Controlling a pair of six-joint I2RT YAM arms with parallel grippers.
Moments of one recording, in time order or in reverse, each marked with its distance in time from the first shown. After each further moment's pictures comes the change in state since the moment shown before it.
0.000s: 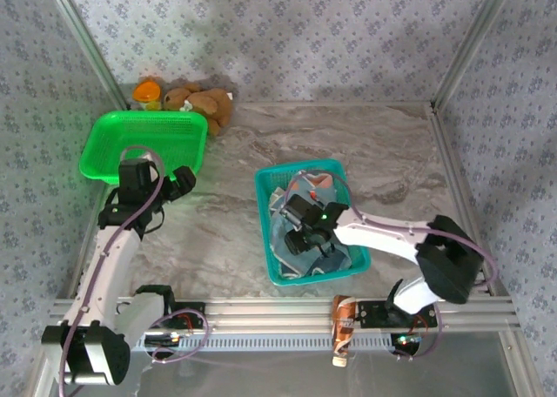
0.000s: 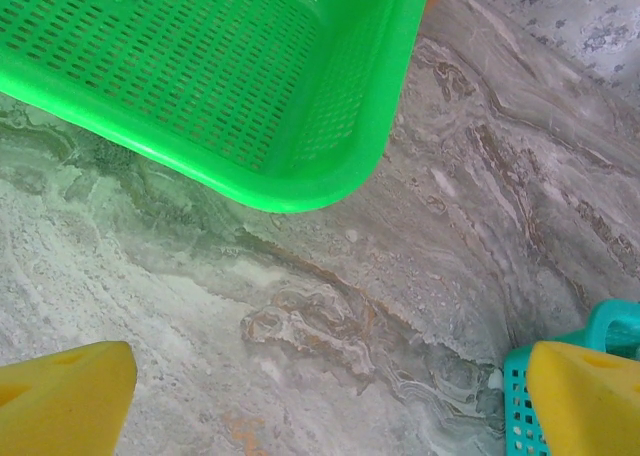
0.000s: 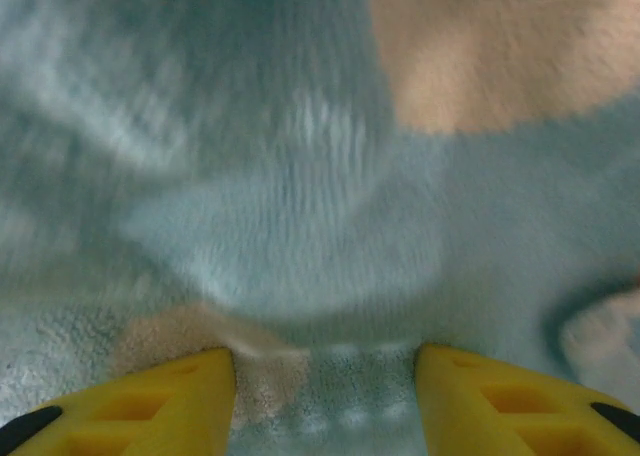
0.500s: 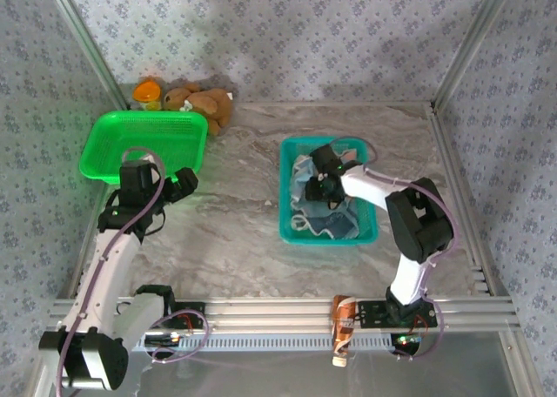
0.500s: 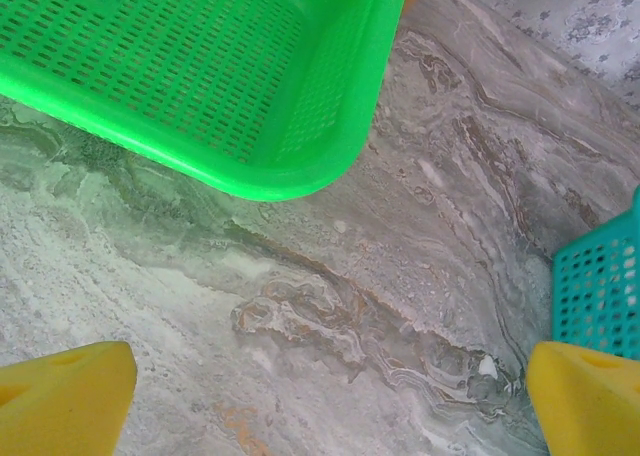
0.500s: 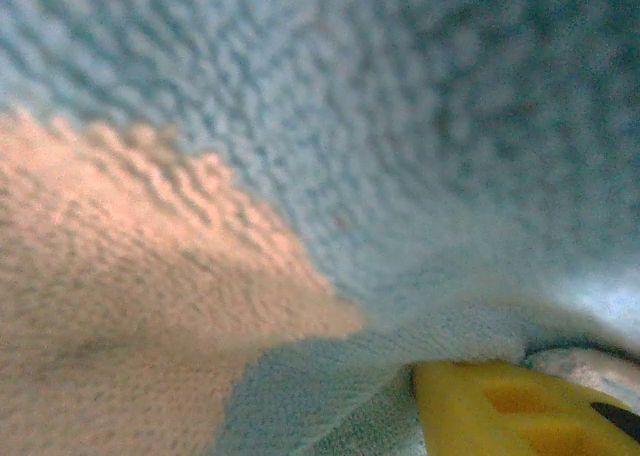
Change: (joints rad) left arm -0.028 -0.030 0.001 -0.013 -0.005 0.000; right arm -0.472 0.284 0.210 0.137 -0.054 0.143
